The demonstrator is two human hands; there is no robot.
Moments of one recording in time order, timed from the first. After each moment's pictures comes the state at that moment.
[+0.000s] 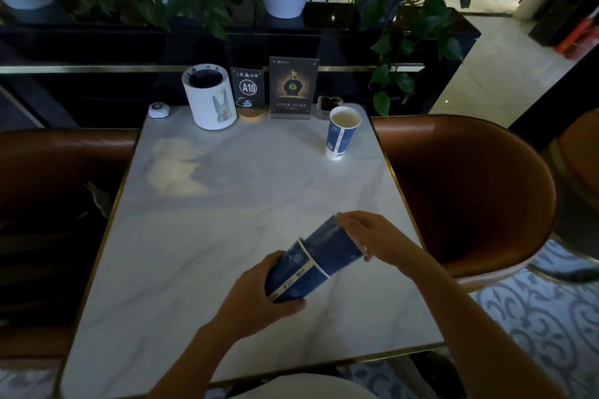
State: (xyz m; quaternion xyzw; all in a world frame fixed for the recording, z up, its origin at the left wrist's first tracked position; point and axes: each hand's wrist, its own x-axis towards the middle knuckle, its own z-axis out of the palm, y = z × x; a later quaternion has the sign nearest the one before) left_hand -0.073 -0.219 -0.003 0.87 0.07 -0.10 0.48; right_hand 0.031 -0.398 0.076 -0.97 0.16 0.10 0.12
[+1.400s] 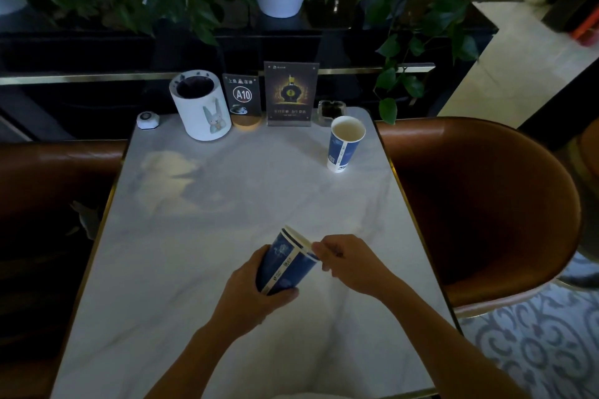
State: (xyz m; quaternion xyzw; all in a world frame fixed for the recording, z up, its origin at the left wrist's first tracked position) left_hand -0.001 -0.204 -0.017 0.84 0.12 -0.08 0.53; right_hand 0.099 -0.396 0.021 -0.87 -0.17 0.26 0.38
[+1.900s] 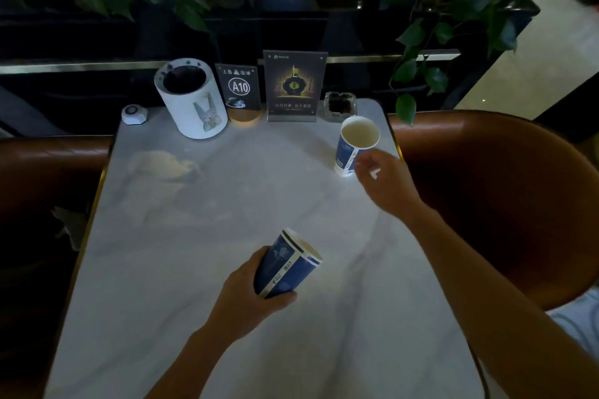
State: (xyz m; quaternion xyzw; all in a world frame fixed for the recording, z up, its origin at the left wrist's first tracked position) left_hand 0.052 -0.182 -0.035 0.84 0.13 -0.11 0.51; right_hand 0.274 -0.398 0.024 -0.93 -0.14 0.00 0.33
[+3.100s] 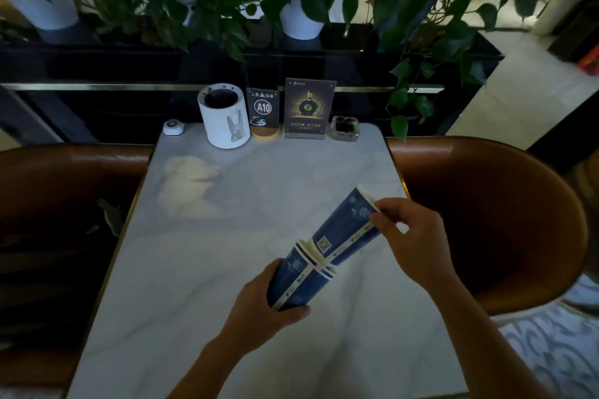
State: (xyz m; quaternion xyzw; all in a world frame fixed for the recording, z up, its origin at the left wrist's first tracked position) left_hand -0.038 -0.201 0.007 0.84 0.12 -0.09 0.52; right_hand 0.092 -0.422 0.101 -0.88 -0.14 -0.06 0.45
